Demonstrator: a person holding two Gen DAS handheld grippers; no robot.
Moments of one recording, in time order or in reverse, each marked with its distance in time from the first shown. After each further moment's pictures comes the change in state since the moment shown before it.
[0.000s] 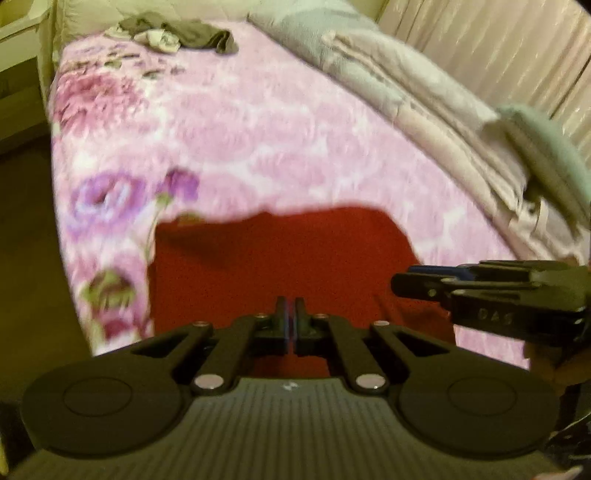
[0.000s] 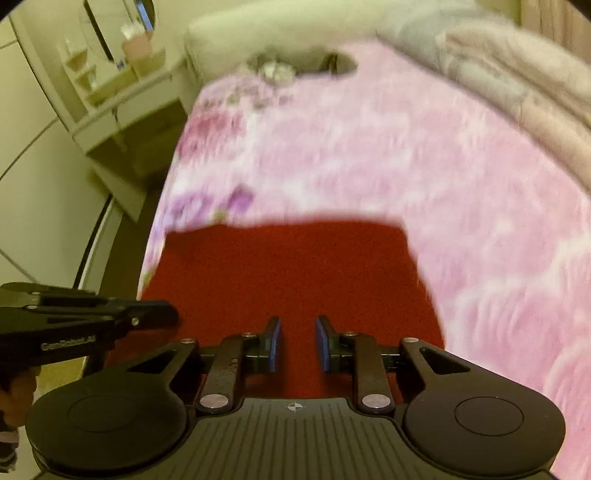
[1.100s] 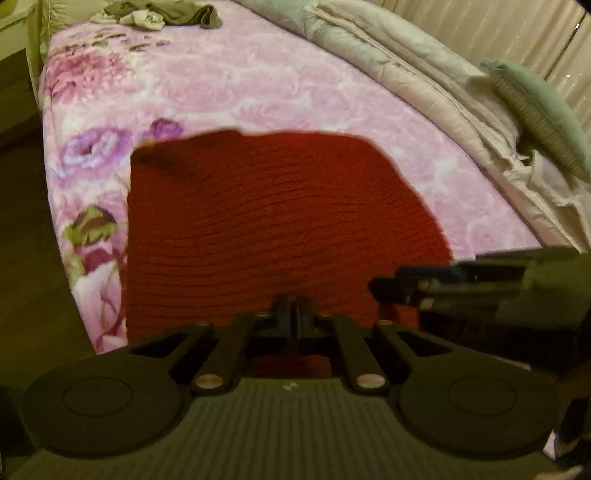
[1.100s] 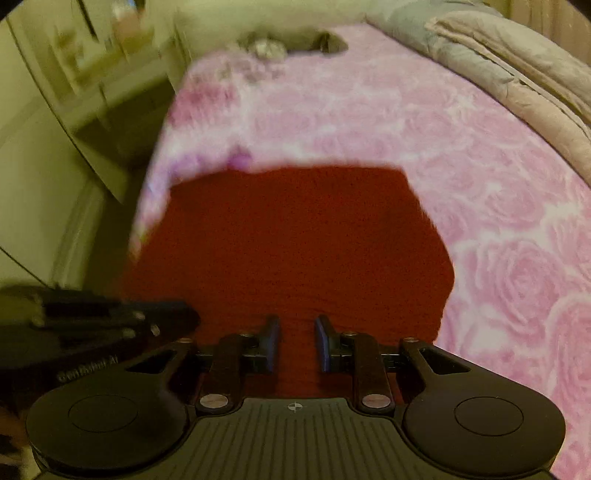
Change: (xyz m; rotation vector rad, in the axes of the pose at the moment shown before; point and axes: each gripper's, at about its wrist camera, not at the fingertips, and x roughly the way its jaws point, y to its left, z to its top) left arm 0.008 -0.018 -0.065 0.037 0.069 -0.002; right arm -0.003 0.036 -0.060 -0.007 0.118 -0.141
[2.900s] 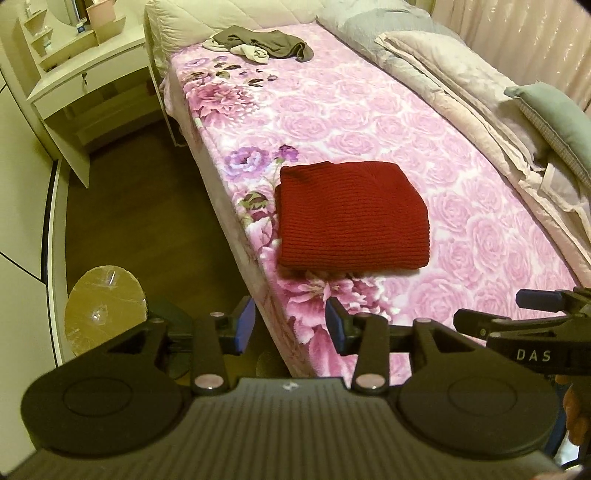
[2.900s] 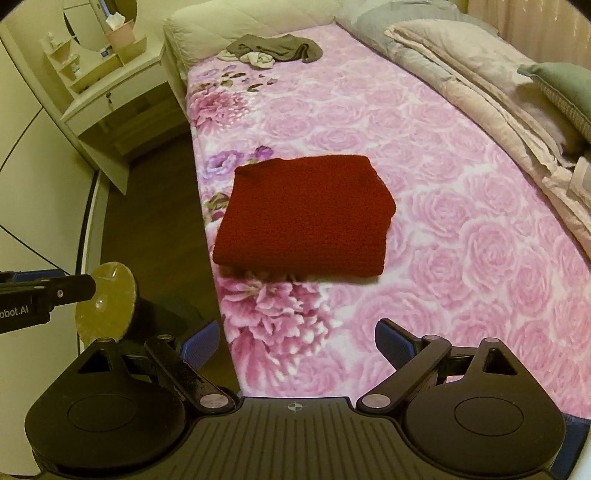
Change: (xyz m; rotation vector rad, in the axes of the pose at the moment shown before) left arm -0.300 -0.069 -0.025 -0.087 0.045 0.328; right arm -0.238 0.075 -0.044 0.126 0.060 -0.008
